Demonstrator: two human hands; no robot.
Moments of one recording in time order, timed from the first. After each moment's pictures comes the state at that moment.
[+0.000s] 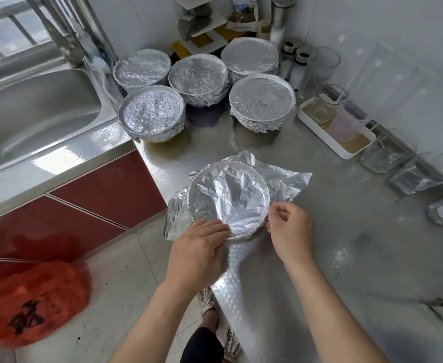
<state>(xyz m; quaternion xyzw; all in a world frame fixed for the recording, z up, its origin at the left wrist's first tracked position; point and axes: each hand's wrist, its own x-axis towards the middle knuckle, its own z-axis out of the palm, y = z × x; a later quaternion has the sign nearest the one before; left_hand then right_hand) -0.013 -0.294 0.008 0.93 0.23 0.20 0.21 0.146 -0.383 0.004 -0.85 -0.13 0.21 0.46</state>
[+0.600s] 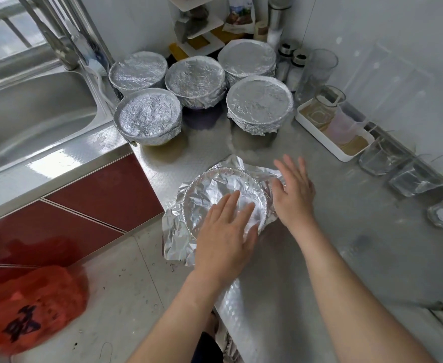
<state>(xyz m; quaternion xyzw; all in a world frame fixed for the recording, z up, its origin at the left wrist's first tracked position) 0.039 -0.307 -0.001 0.93 0.31 0.13 0.15 0.209 -0.348 -0.006 -0.88 -0.33 0.10 0.34</state>
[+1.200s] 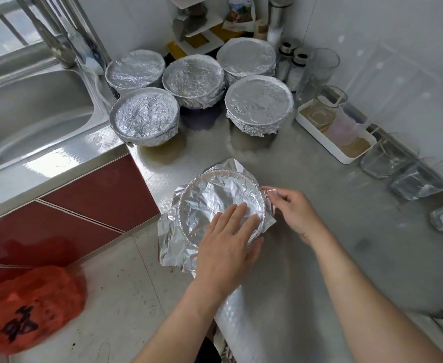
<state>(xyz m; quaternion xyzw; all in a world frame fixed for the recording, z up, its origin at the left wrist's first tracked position) 0.042 -0.314 -0.023 0.94 0.27 0.15 0.13 0.225 -0.364 -0.023 -0.72 -0.25 0.41 0.50</state>
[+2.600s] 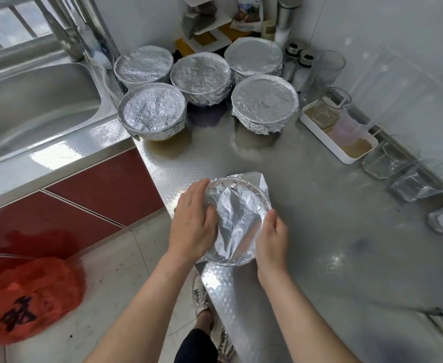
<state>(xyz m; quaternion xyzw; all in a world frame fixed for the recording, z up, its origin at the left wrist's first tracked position) 0.017 -0.260 -0.005 0.83 0.40 0.20 0.34 0.114 -0.365 -0.010 -0.76 -0.02 0.26 0.60</state>
